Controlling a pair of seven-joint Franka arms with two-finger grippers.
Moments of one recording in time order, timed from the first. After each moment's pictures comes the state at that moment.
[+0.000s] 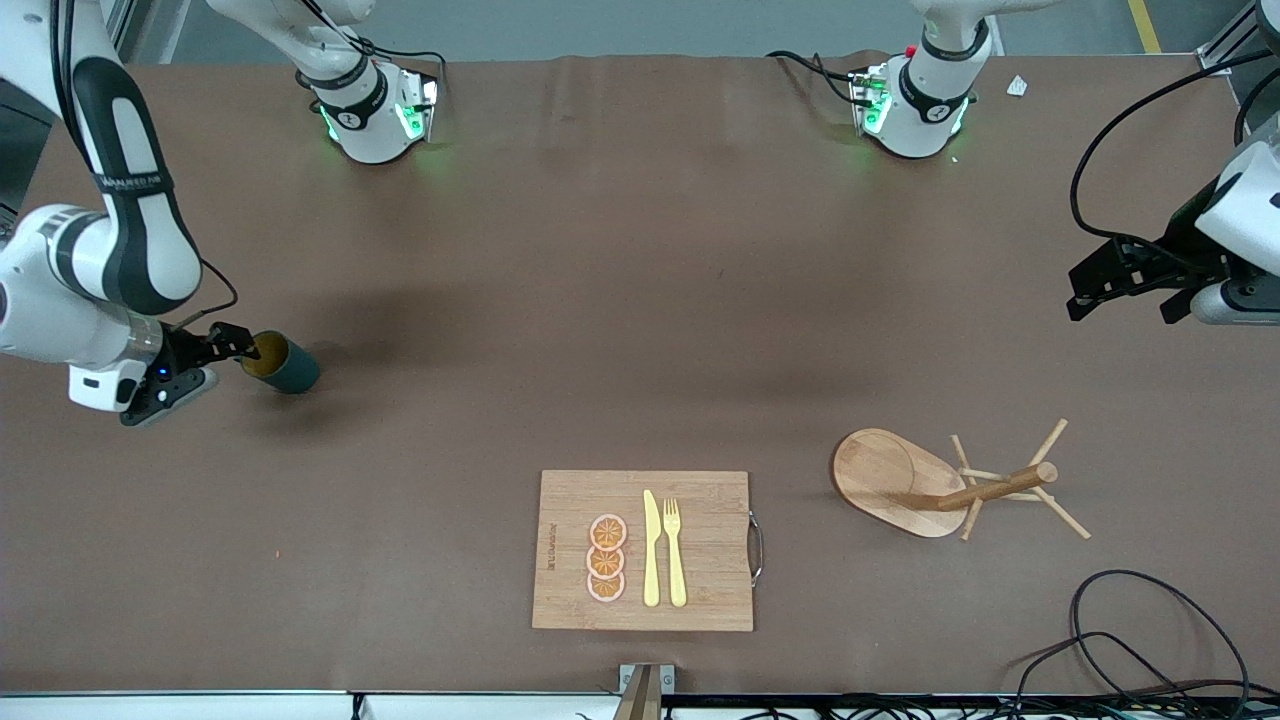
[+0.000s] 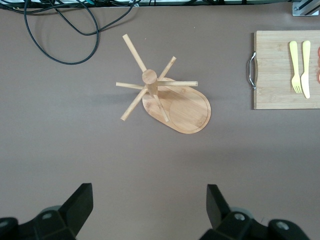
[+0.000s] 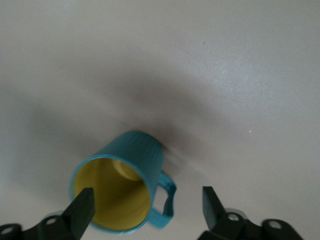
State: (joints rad) left arm 0.10 0.06 -0.20 -1.52 -0.01 1.71 -0.07; right arm -0.09 0.32 -0.15 -2.06 0.12 2.23 -0.86
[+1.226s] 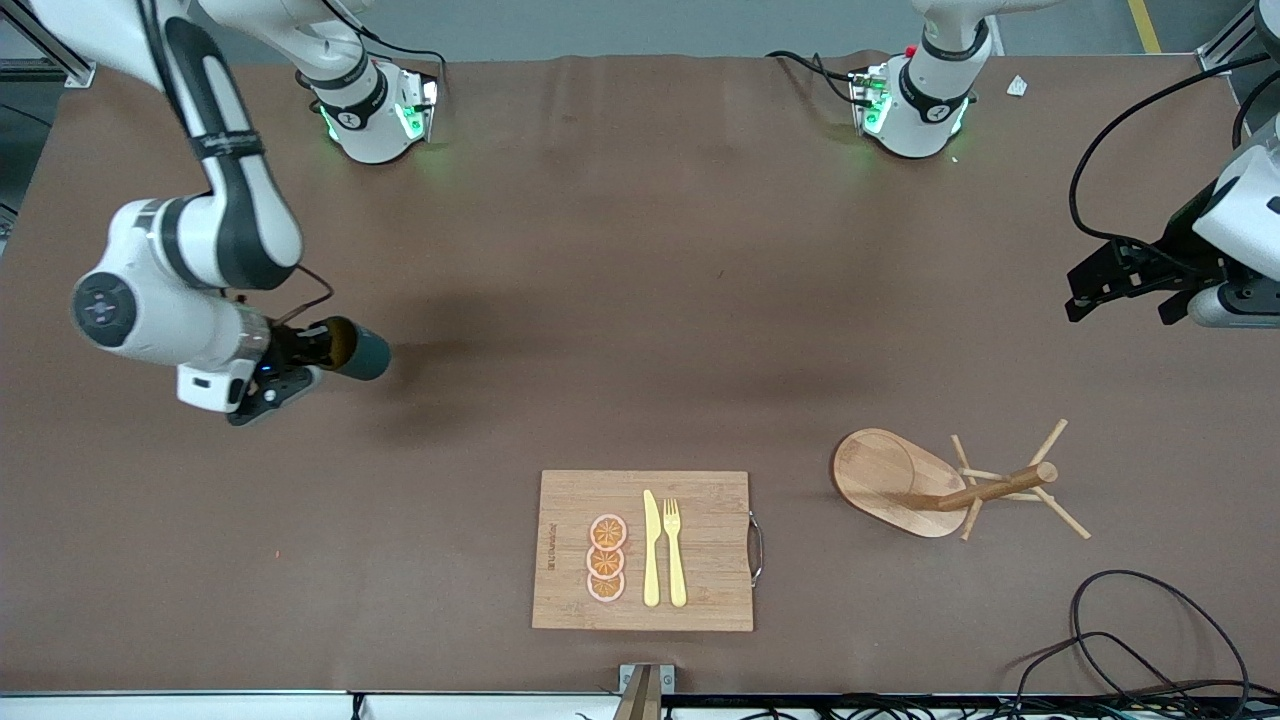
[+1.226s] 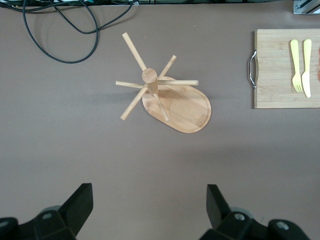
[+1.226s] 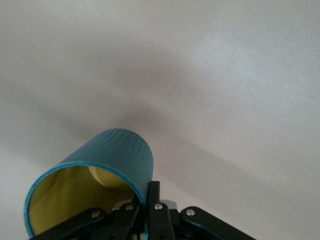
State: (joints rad) left arm 0.10 0.06 -0.20 -1.52 -0.01 1.71 -0.07; right arm 0.23 0.23 -0.12 -2.01 0.13 2.05 -0.44
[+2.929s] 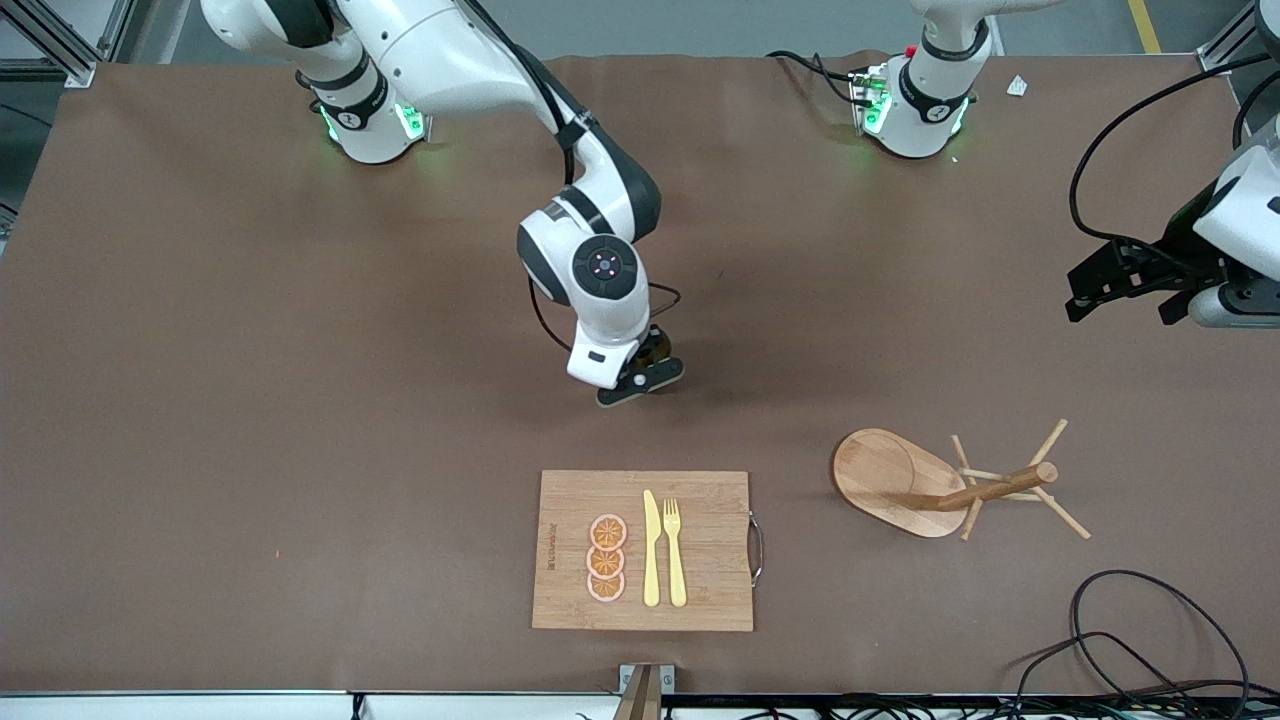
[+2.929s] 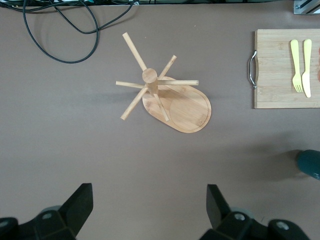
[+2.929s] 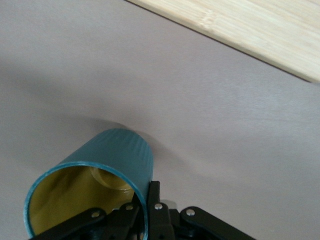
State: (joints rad) left arm 0.10 0.06 -0.20 -1.52 -0.01 1.71 -0.07; right arm 0.84 0.76 -0.12 -1.38 0.13 2.11 0.30
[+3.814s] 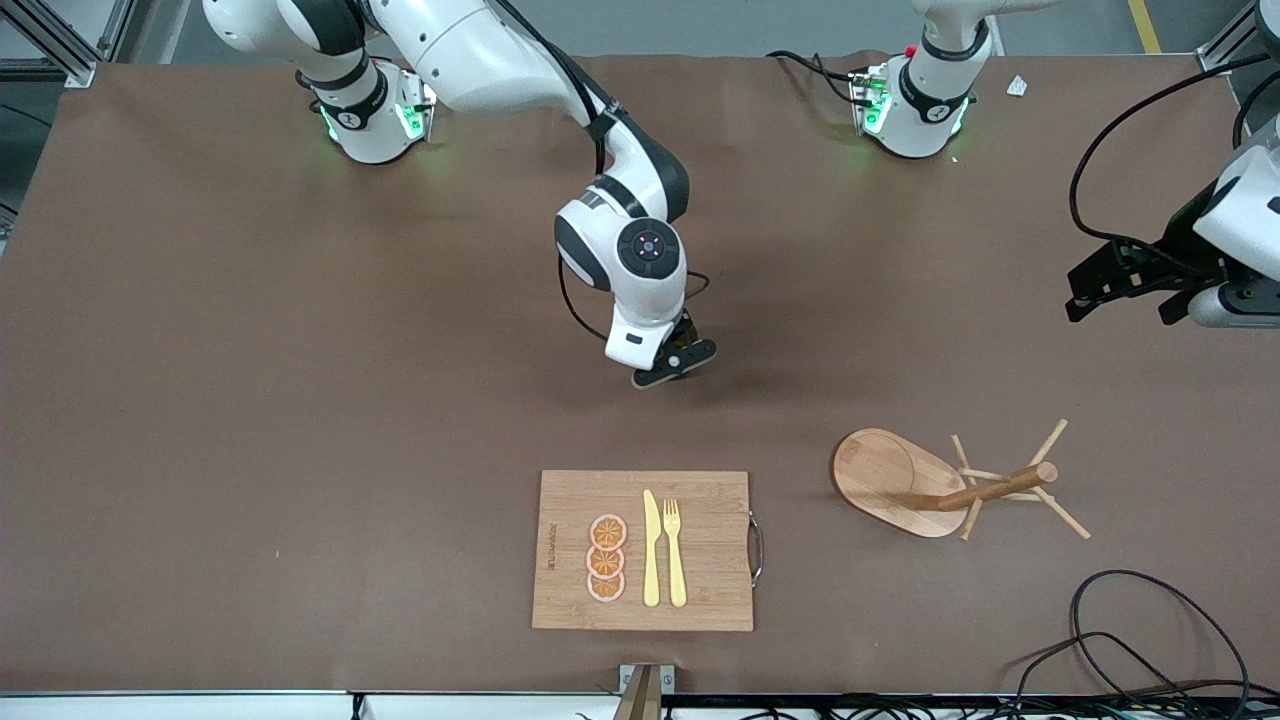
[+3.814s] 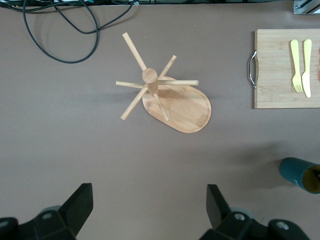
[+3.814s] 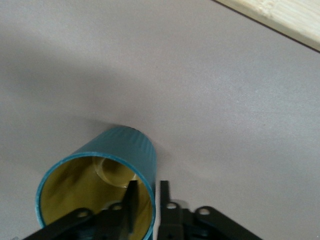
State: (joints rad) left arm 0.10 0.06 -0.20 -1.52 -0.01 1.71 -0.07; right arm 0.90 0.80 -0.12 -1.33 0.13 2.11 0.33
